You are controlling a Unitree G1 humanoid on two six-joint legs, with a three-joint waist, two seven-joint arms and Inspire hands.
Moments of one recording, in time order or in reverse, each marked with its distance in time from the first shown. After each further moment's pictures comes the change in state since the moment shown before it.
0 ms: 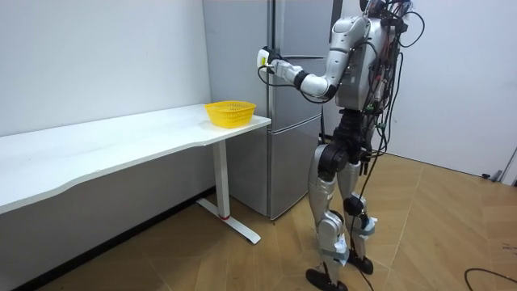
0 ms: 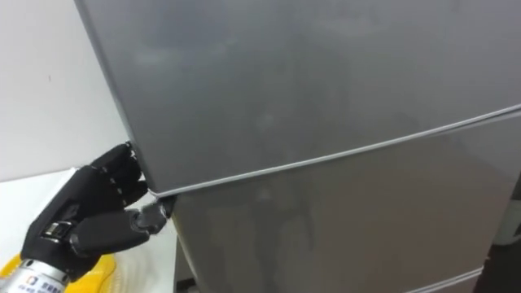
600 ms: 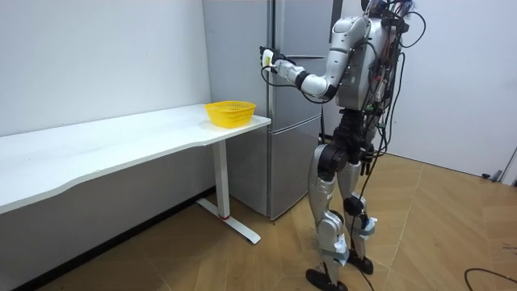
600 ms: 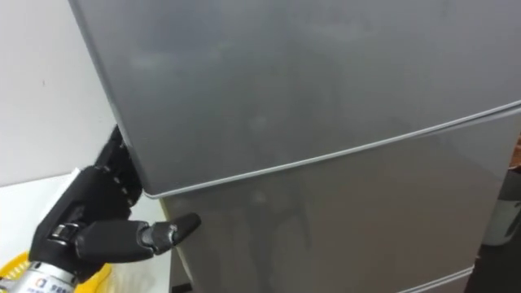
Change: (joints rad) left arm 0.006 -0.013 -0.056 0.014 -0.002 -0.021 -0.024; right arm 0.011 0.005 -0.039 0.011 -0.003 -0.012 -0.033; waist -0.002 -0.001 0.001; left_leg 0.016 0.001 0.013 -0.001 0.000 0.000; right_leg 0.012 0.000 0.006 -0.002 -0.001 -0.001
